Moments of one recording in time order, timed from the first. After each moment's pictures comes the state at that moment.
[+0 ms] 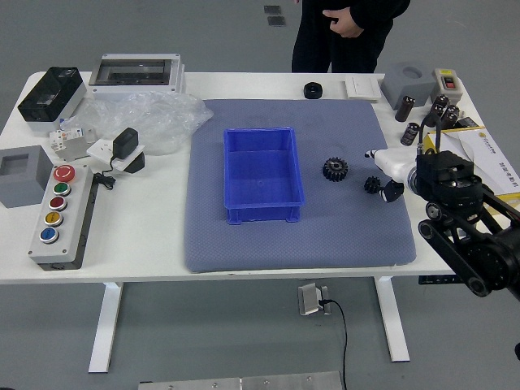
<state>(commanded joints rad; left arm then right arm) -0.22 0.13 -1.05 -0.18 1.25 -0.16 0.37 0.56 -0.33 0.99 1.22 -2.27 0.48 -0.38</state>
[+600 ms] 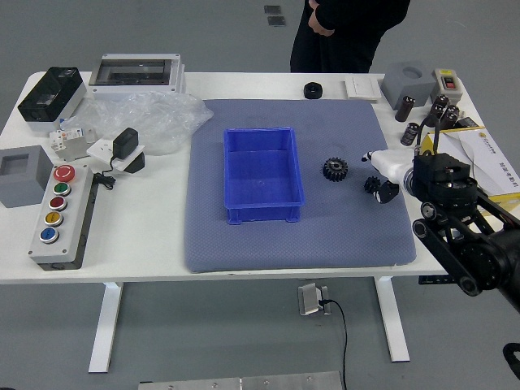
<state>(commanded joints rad) -0.23 0.13 -1.05 -0.18 1.25 -0.16 0.37 0.55 -0.29 1.03 1.19 -2.27 0.47 -0.38</state>
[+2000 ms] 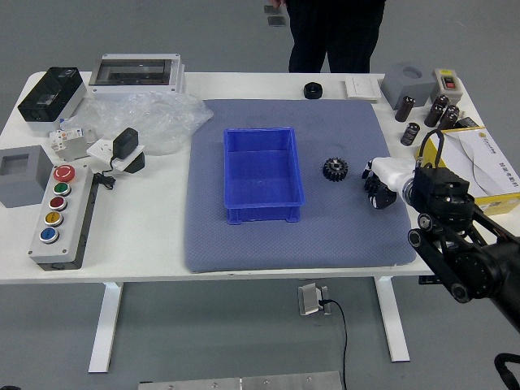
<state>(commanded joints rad) -0.23 0.12 -1.04 -0.18 1.24 -0.16 0.37 0.51 -0.25 1.06 1.11 -2.27 0.34 -0.35</state>
